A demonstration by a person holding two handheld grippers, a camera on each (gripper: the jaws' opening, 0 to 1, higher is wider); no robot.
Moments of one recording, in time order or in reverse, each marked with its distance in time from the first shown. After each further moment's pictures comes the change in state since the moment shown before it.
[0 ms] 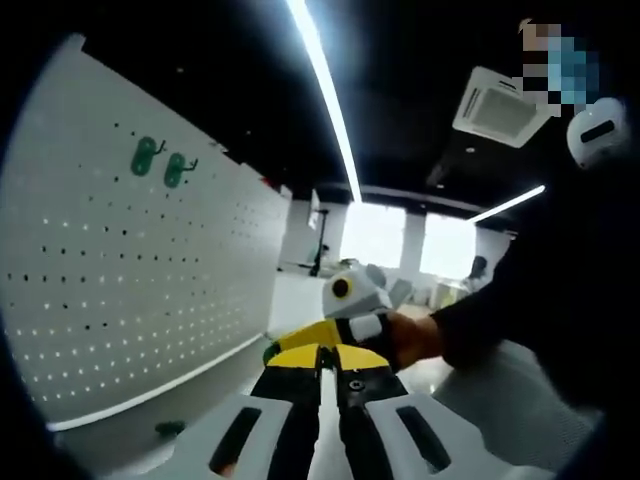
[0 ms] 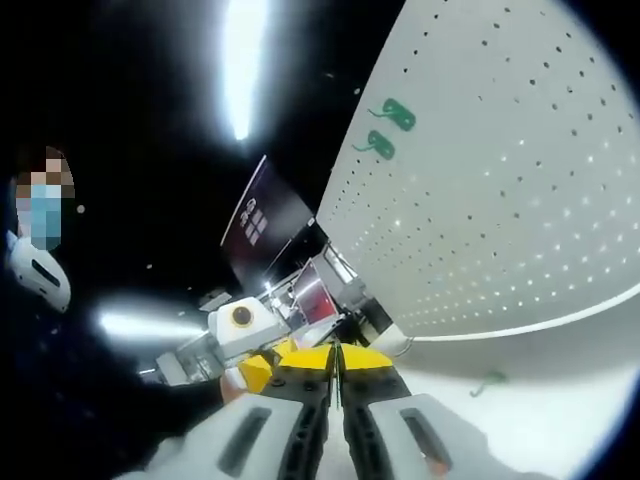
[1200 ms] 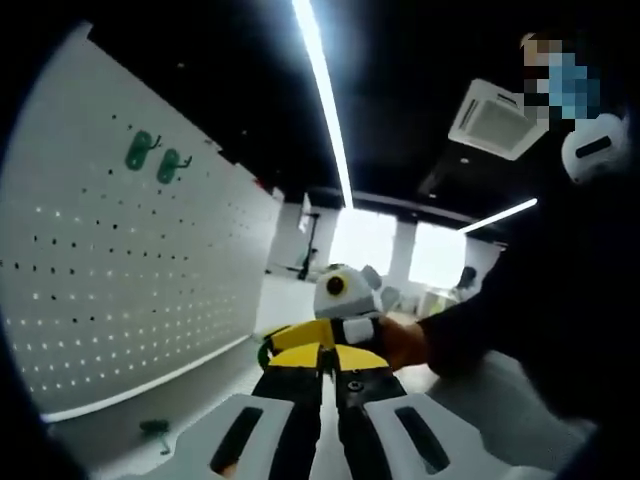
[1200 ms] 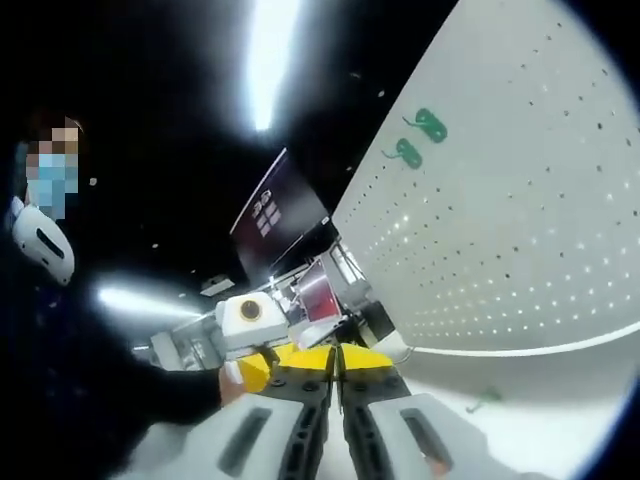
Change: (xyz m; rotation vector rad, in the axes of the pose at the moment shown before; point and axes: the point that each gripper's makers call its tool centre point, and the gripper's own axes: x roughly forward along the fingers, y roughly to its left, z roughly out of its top) left arm 0.001 -0.009 0.003 -0.046 -0.020 -0.047; right arm 0.001 0.013 0.005 -0.111 -0.005 0.034
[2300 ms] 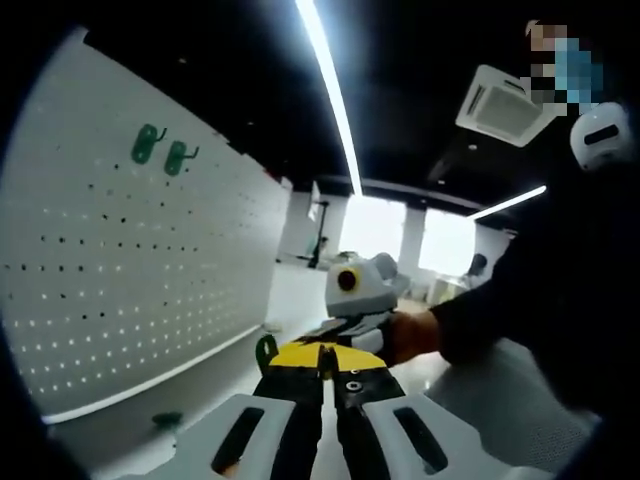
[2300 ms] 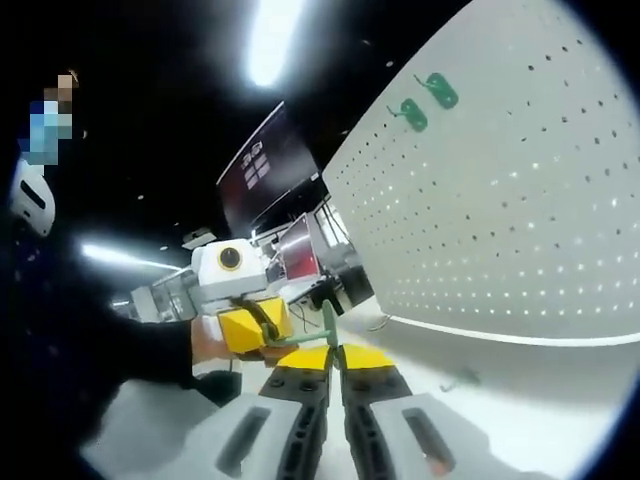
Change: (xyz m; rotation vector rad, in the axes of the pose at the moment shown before) left arm 0.000 0.008 -0.009 0.024 0.051 0.045; right arm -0.002 -0.014 -0.031 -0.124 0.166 -0.075
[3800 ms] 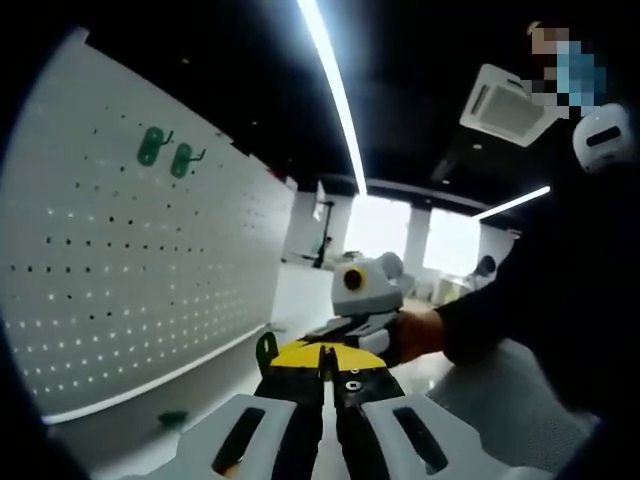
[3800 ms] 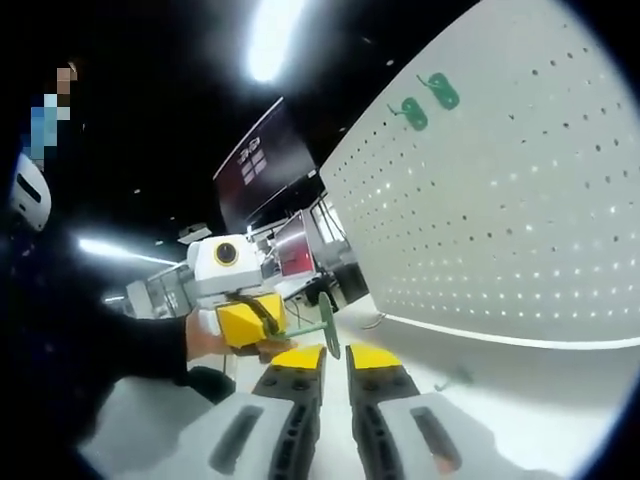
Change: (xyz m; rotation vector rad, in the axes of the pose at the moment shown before) left arm -0.005 0.005 0.002 -0.002 0.005 0.025; right arm 0.002 -0.002 -0.004 -0.013 0.035 -0.030
